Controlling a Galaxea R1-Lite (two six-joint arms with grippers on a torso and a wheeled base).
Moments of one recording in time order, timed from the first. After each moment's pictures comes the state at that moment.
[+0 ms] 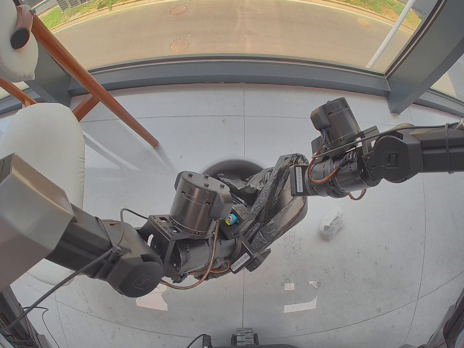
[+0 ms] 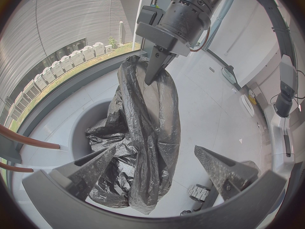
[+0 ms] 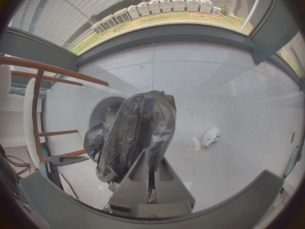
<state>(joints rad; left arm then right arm) -0.76 1.95 -0.95 -0.48 0.07 0.35 0.60 1.98 -1.48 0.28 -0.18 0.38</state>
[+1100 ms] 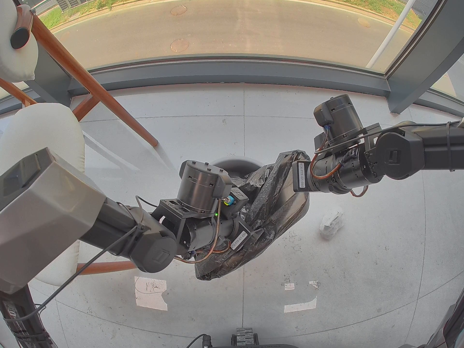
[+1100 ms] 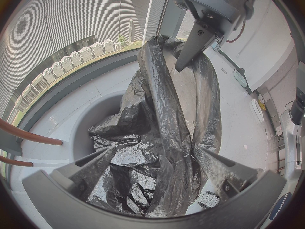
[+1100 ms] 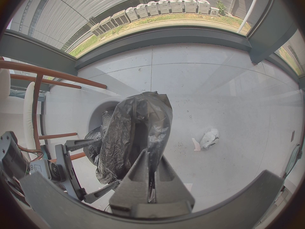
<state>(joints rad) -0.68 2.08 -1.09 -0.48 0.07 0.33 0.58 1.98 -1.49 0.27 -0.18 0.39</state>
